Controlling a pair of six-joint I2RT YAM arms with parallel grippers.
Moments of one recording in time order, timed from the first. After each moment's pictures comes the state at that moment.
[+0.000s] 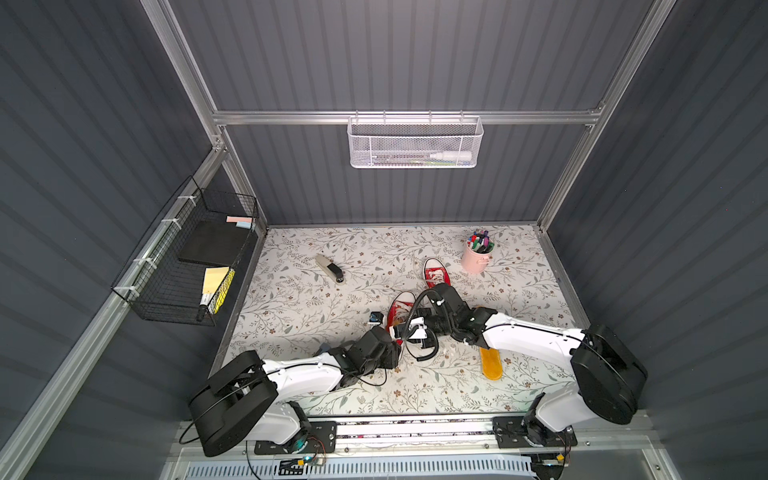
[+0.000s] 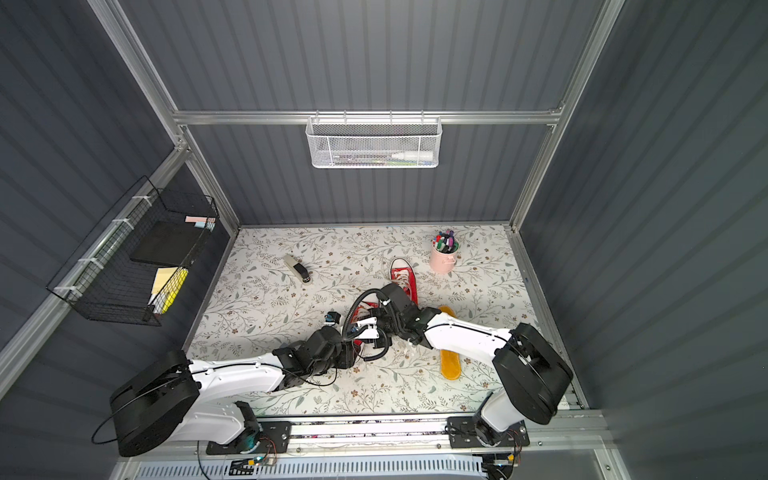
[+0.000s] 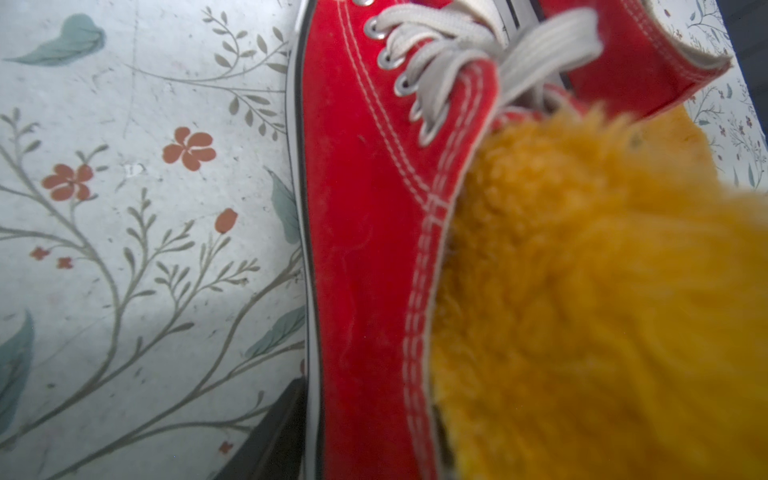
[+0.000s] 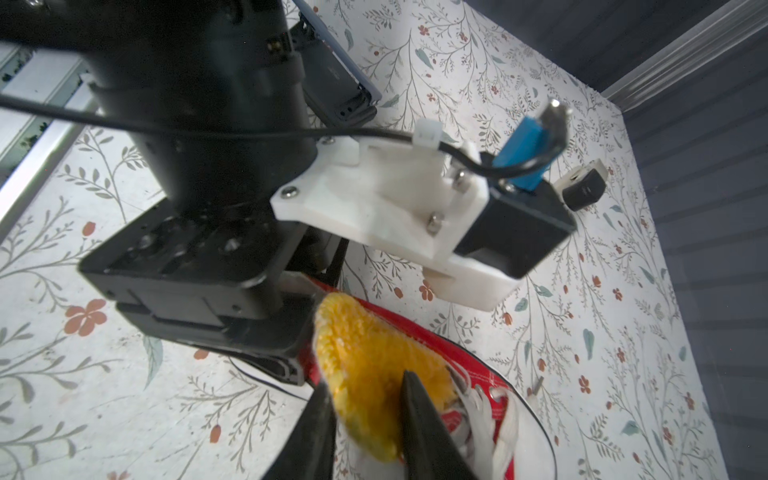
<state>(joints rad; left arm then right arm) -0.89 1.36 0.46 0.09 -0.13 -0.75 0.81 1.52 0.86 -0.08 -0.46 -0.92</state>
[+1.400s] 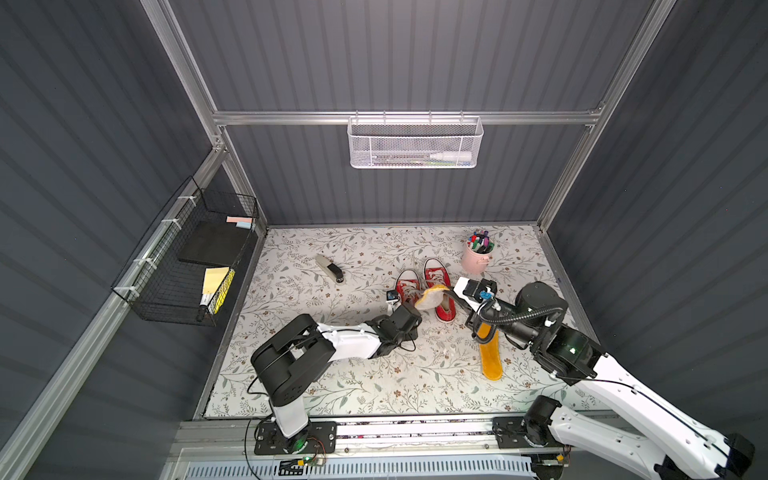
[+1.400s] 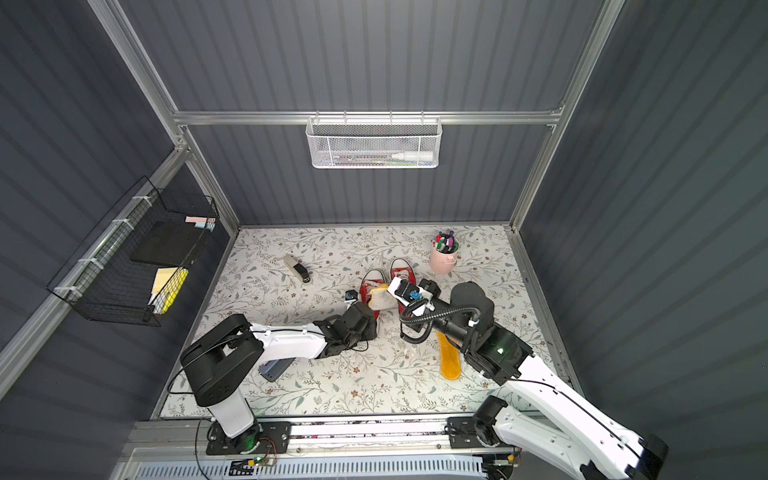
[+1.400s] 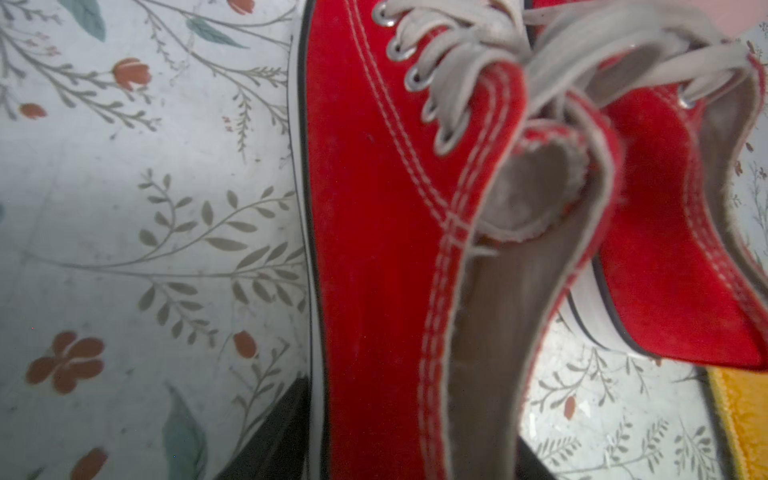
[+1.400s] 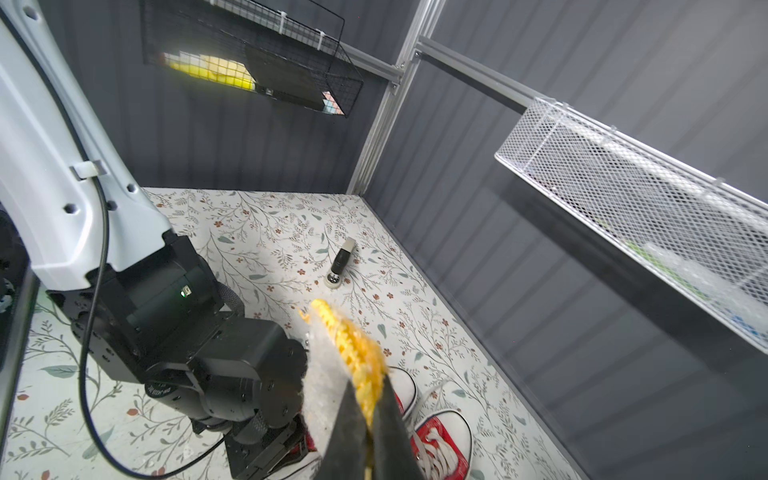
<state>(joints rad) -0.86 1.78 0.89 0.03 -0.28 -0.88 0.75 0.81 0.87 -0.19 -0.16 -0.45</state>
